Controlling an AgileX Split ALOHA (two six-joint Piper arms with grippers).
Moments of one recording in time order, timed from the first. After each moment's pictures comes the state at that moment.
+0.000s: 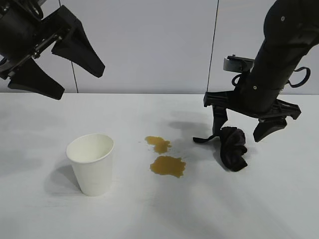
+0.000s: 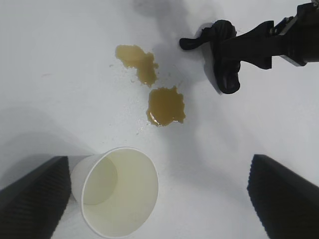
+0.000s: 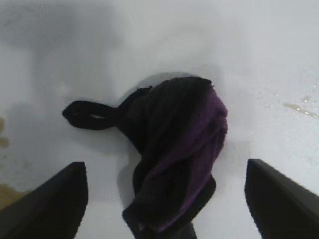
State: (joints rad) left arm -0.21 1.65 -1.10 -0.88 0.78 0.63; right arm 0.24 1.99 -1.25 -0.09 0.55 0.34
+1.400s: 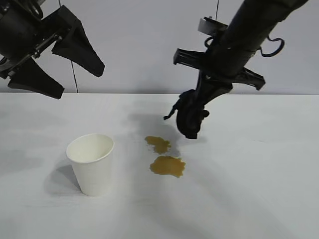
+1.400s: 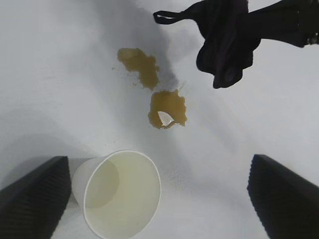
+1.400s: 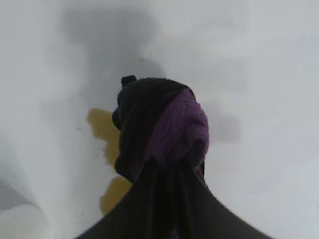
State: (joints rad) left arm -0.21 1.65 -1.10 -0.88 0.79 0.63; right arm 0.49 2.04 -1.45 0.27 0.62 0.08
